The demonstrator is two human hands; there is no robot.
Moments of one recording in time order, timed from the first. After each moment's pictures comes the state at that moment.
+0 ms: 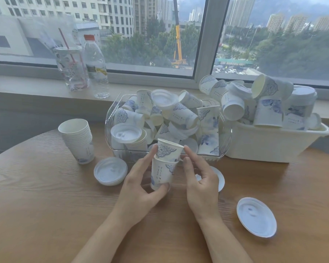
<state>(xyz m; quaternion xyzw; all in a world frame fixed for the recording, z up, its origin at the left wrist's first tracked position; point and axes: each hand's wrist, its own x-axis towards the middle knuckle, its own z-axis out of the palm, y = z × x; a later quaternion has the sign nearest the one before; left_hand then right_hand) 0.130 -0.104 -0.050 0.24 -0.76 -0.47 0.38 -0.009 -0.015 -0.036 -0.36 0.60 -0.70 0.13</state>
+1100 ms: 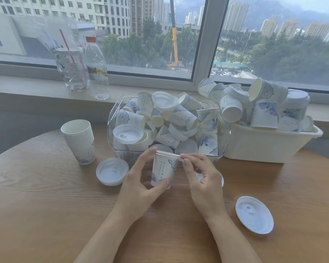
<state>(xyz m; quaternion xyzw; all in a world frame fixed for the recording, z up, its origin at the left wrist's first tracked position) 0.133 -0.113 -0.051 0.25 -0.75 -0.48 0.38 -0.021 -0.009 -0.036 -0.41 0.68 -0.61 0.04</state>
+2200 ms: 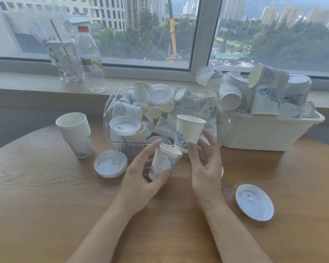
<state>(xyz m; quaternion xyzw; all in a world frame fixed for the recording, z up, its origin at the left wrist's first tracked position) 0.132 -0.104 -0.045 0.23 -0.76 -0.48 0.37 -0.014 -0.017 -0.036 -0.31 0.56 -0.76 0.12</state>
